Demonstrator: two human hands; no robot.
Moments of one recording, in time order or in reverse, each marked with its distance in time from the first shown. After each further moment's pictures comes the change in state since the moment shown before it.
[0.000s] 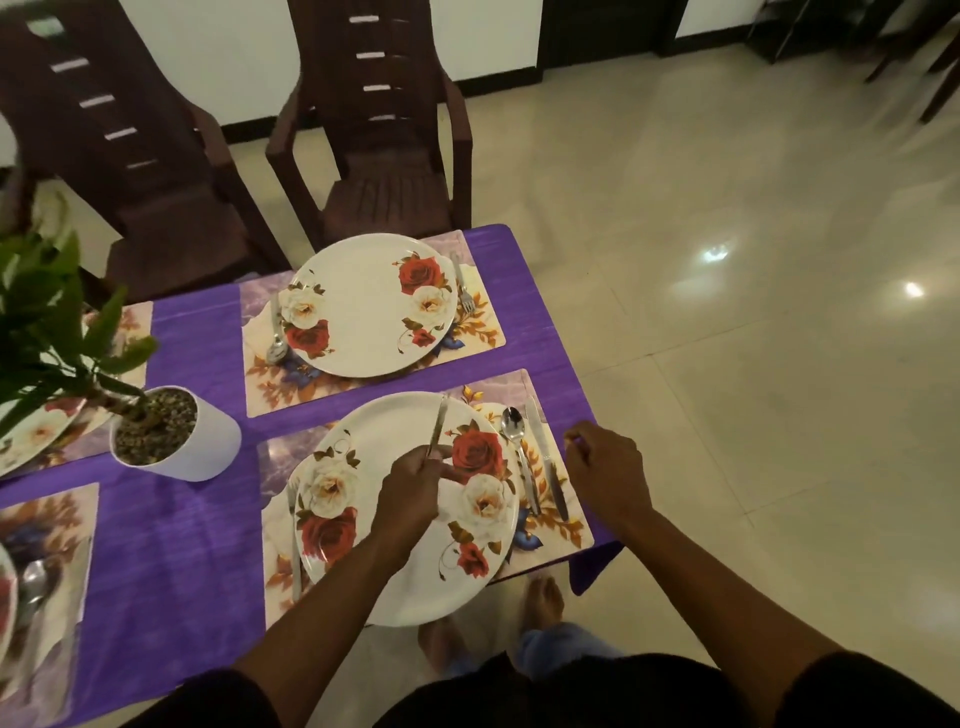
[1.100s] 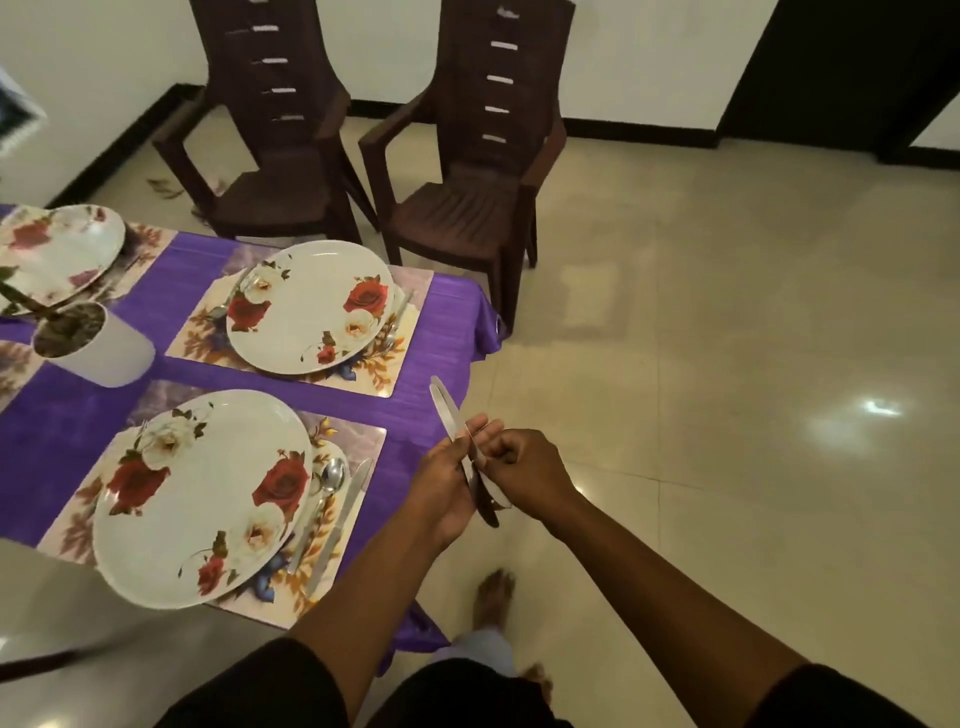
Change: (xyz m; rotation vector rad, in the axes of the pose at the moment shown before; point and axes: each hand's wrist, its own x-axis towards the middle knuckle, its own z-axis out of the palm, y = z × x) left_hand 0.071 0.225 0.297 -1.233 0.055 -0.107; right_hand 0.225 0.102 -0.170 0.275 -0.633 -0.142
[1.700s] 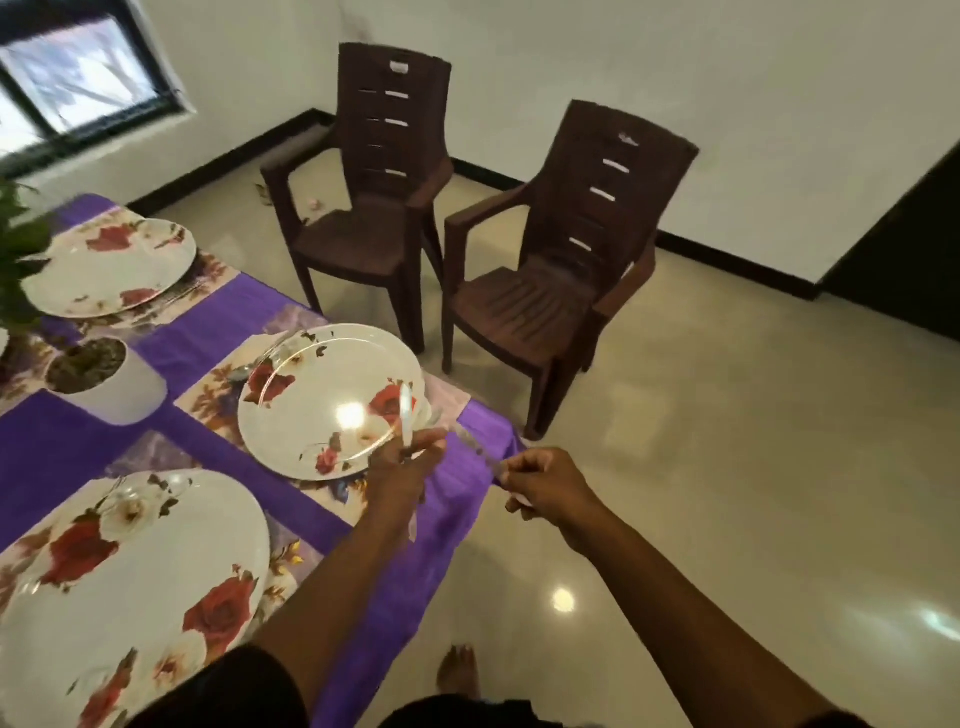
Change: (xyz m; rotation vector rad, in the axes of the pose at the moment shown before) left_hand 0.149 0.144 0.019 0.377 0.509 0.541; right_hand 0.211 -0.100 -0.090 0.074 -0.232 0.040
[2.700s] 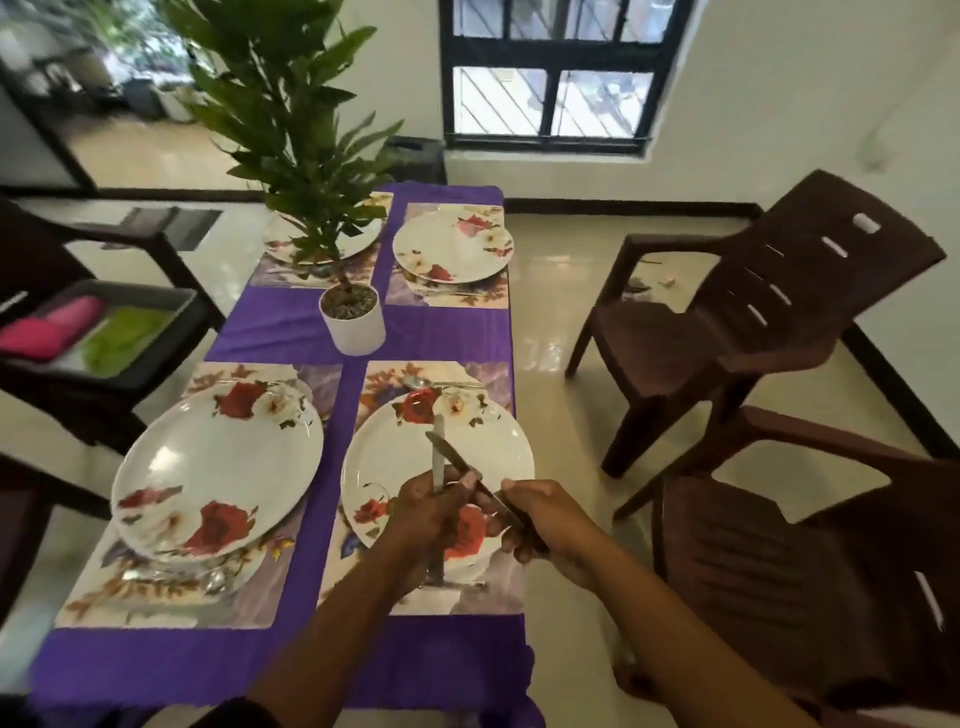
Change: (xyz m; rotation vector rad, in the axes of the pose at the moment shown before) left_hand 0.128 0.091 0.039 -0.458 0.622 -0.076; right_hand 0.280 -0.200 0.058 -0.452 -1.074 -0.087
